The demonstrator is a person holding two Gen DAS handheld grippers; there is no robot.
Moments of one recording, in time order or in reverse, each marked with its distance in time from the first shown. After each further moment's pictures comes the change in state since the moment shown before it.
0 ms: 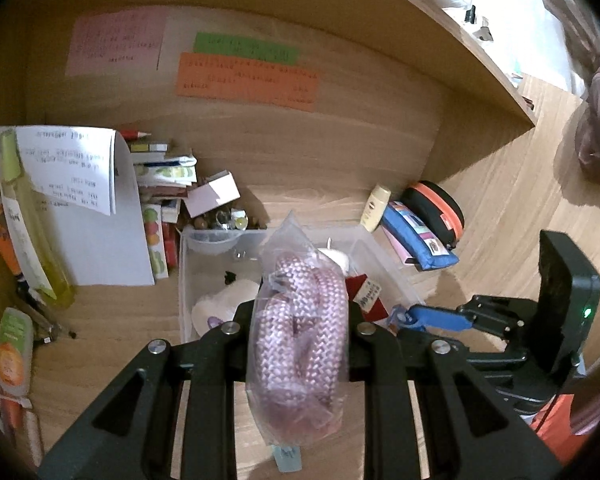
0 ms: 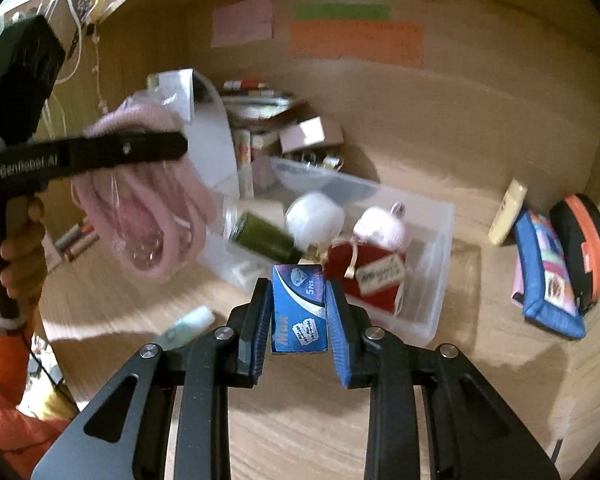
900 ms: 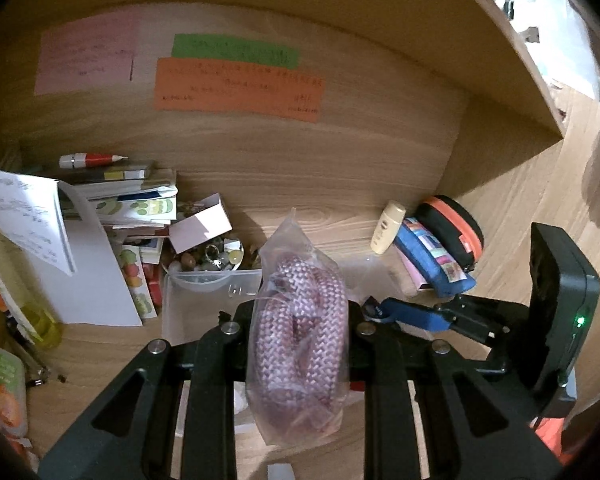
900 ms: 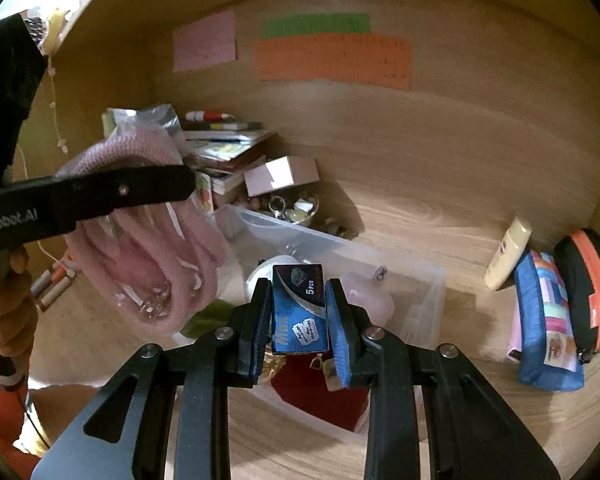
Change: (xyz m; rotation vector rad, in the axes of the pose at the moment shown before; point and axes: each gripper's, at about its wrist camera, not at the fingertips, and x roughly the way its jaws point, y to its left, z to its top) left arm 0.050 -0.003 0.035 0.008 0.010 0.027; right arm 0.045 -0.028 0.048 0.039 -0.035 -0.036
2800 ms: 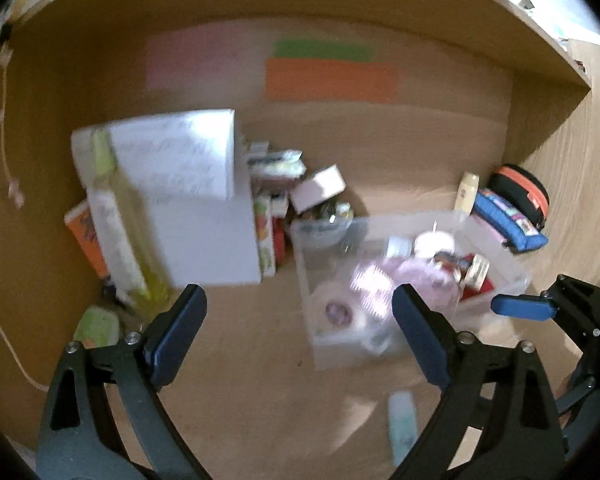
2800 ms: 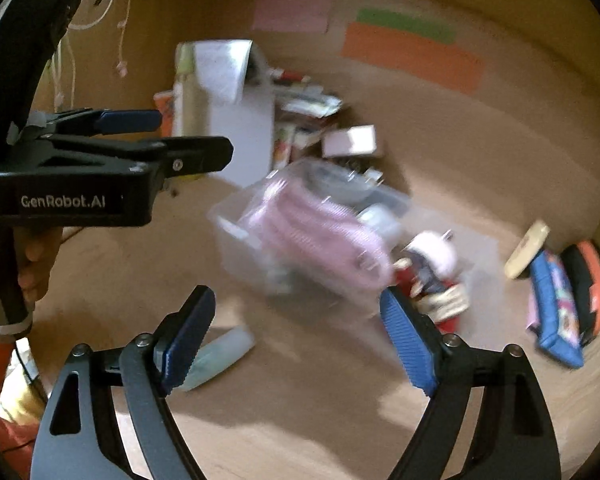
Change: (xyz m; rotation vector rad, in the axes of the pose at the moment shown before) left arm -0.062 0.055 -0.084 0.057 -0.057 0.287; right arm -0.012 0.100 -0.053 -0.169 0.049 -0.026
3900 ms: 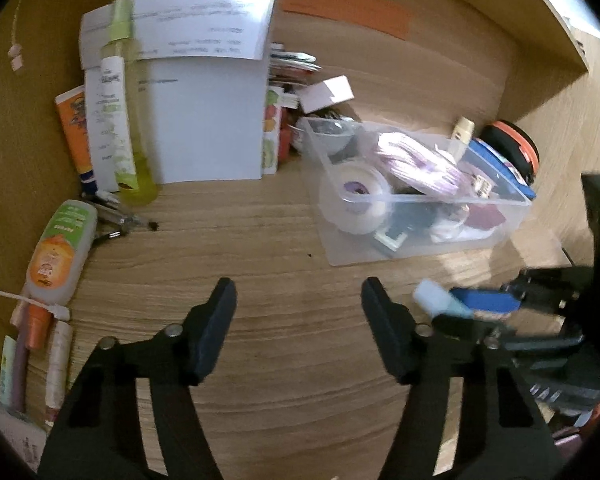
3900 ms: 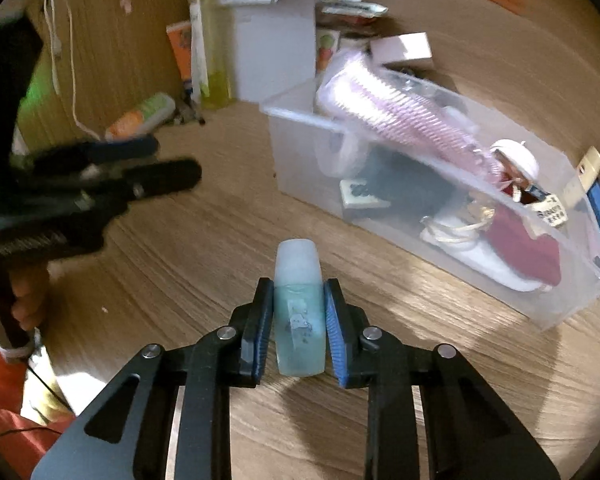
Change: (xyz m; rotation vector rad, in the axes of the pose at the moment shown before) left arm 0.012 0.024 -0.063 -0.058 0.163 -0.115; right arm 0.038 0.023 -0.034 0.094 0.178 0.108
